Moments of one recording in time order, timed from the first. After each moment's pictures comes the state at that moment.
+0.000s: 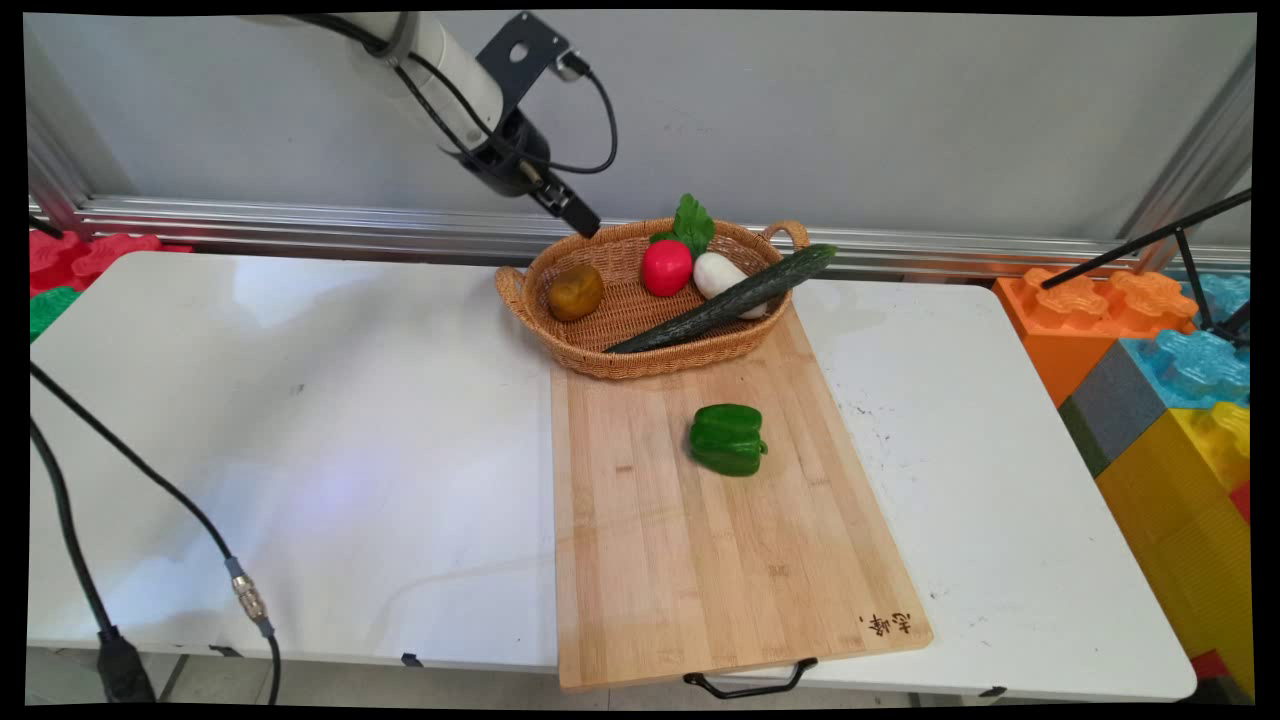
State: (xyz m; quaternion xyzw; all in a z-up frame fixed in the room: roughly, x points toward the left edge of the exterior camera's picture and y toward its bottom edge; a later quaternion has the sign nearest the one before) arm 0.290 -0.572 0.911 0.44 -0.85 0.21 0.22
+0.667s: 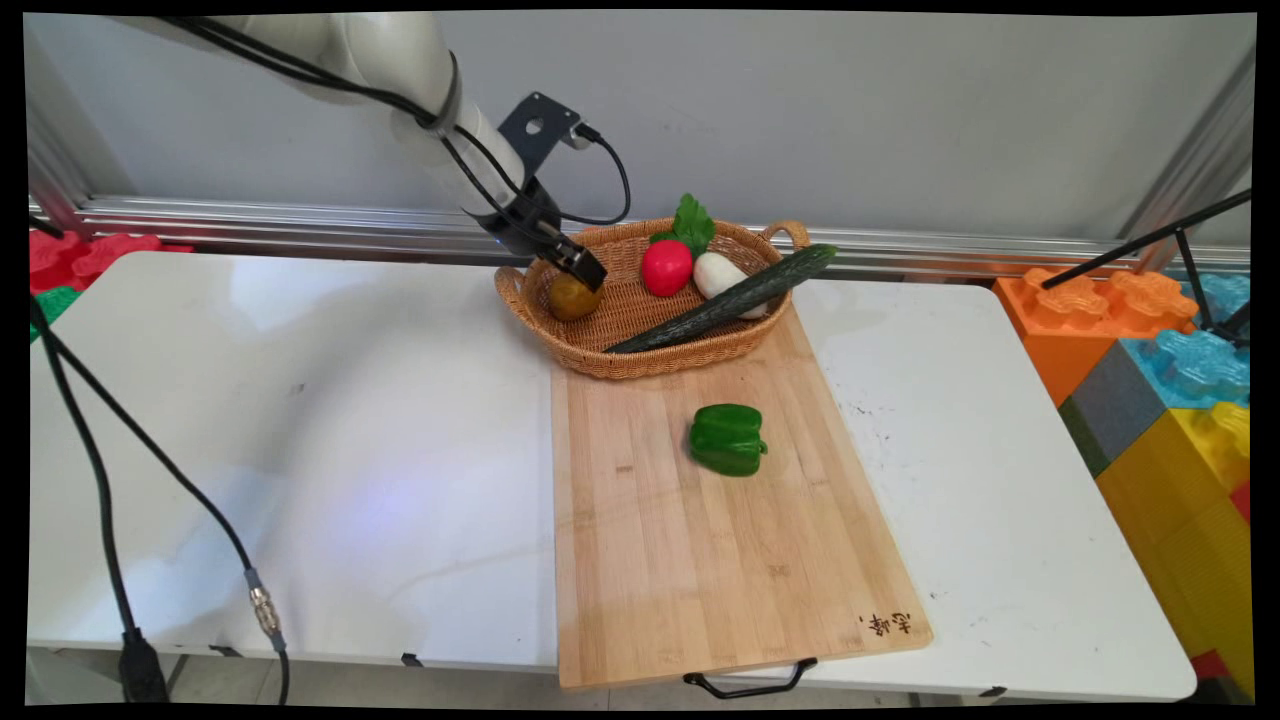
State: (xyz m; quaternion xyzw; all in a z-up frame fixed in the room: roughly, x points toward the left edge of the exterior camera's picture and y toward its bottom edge) arm 0.280 -0.584 0.847 0.50 -0.83 0.17 0.20
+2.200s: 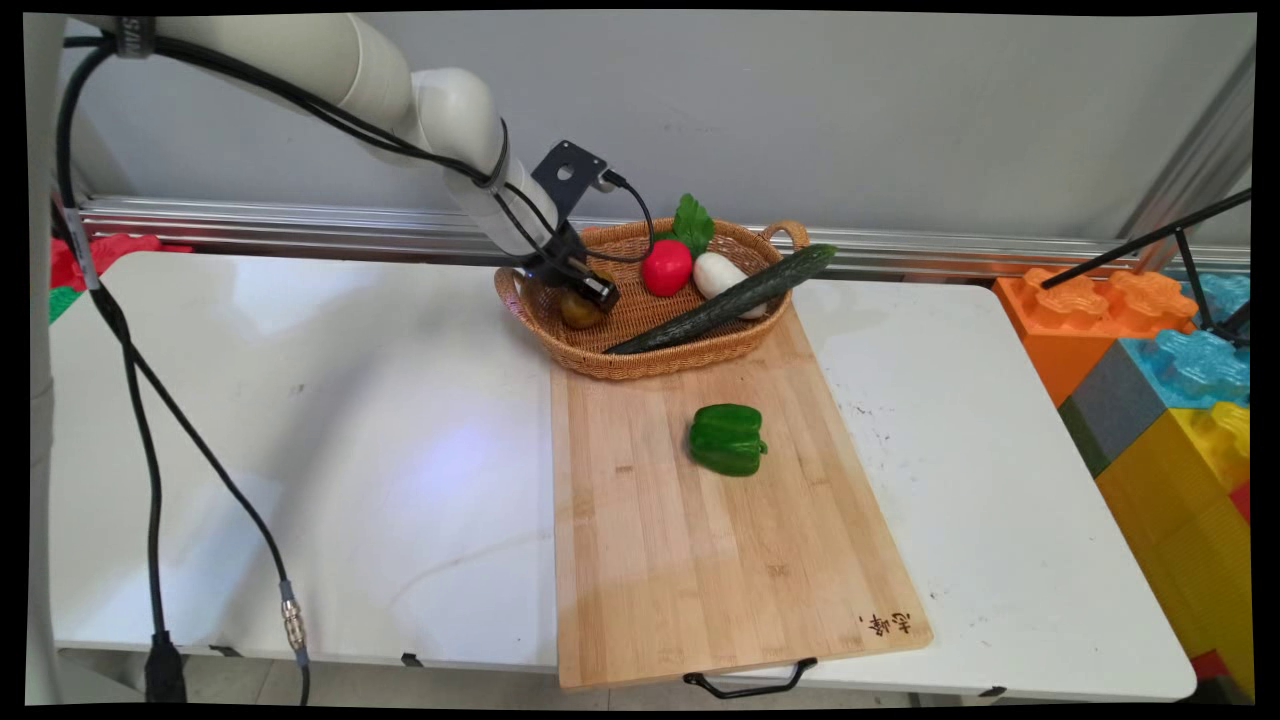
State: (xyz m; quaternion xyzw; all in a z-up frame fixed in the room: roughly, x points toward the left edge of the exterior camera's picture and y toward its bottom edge) arm 0.260 -0.606 0.788 0.51 -0.82 0.17 0.19
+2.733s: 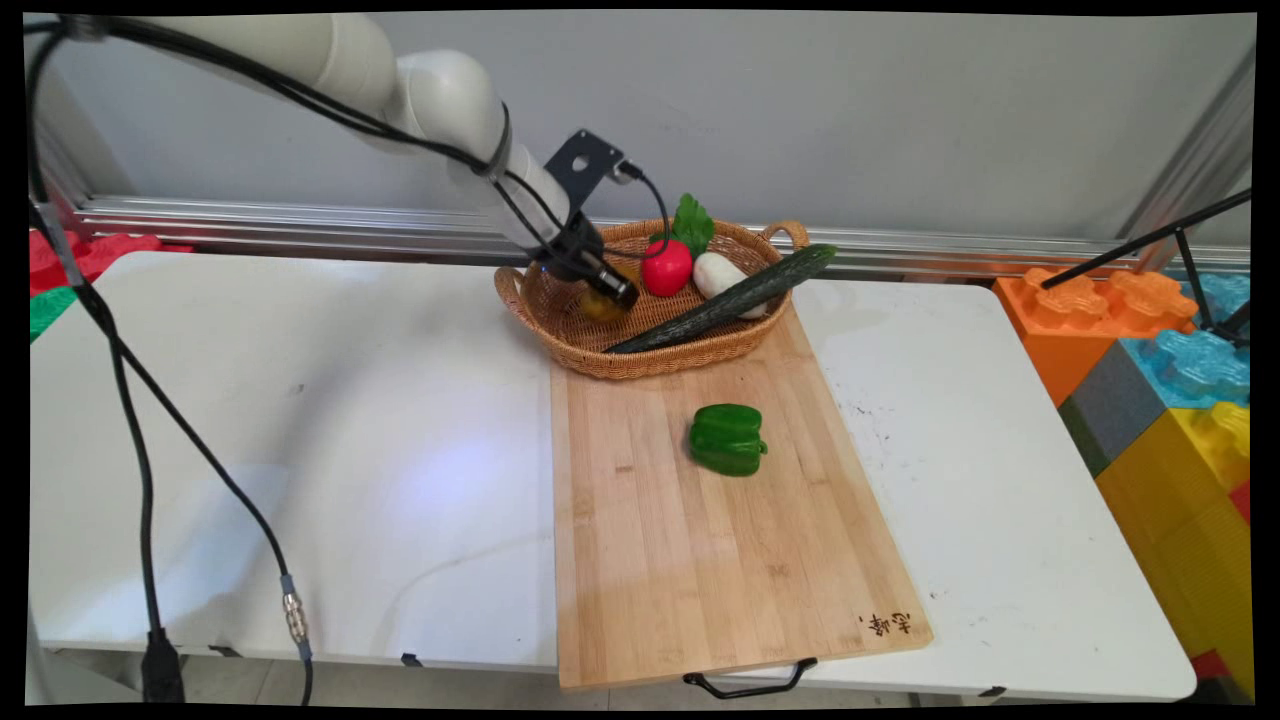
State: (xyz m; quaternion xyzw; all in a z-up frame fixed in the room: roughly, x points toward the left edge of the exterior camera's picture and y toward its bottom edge) arm 0.244 -0.596 0.816 0.46 -0.84 0.16 0.23
